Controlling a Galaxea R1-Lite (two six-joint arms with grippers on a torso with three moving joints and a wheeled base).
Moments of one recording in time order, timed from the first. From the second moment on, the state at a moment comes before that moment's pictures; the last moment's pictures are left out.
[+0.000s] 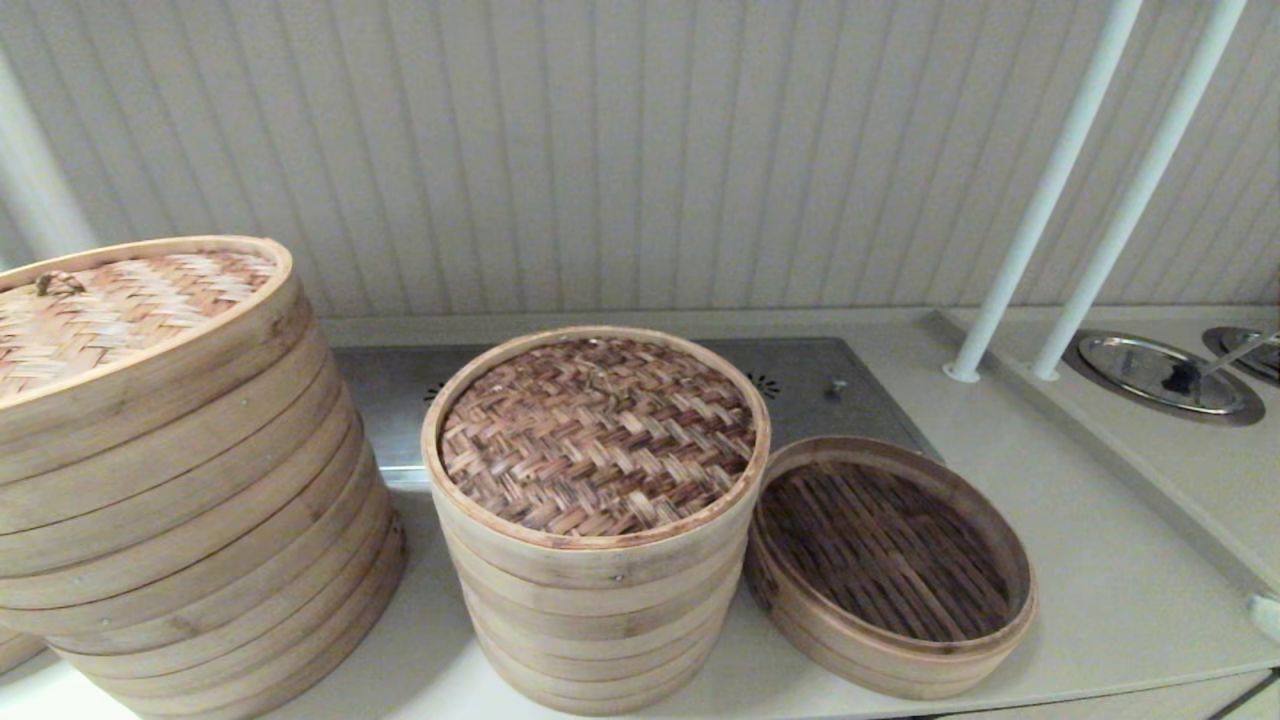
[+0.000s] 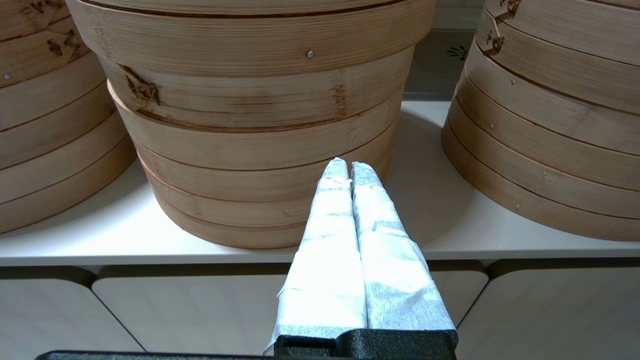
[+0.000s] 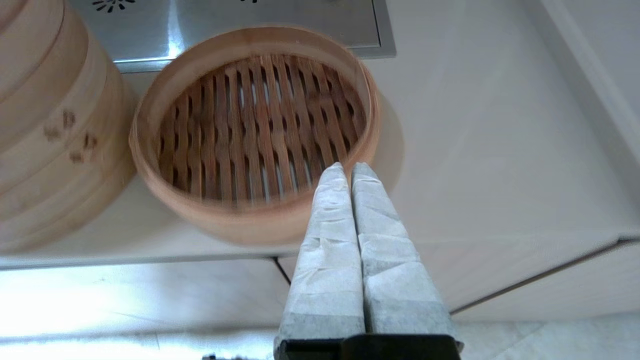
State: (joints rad) left arm -0.01 0.00 -0.01 0.00 0.00 -0.01; right arm -0.01 0.63 -0.38 0.01 0.04 0.06
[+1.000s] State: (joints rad) left arm -0.01 0.00 -0.01 0.00 0.00 -0.01; right arm 0.00 0.02 -0.03 0.01 0.03 0.06
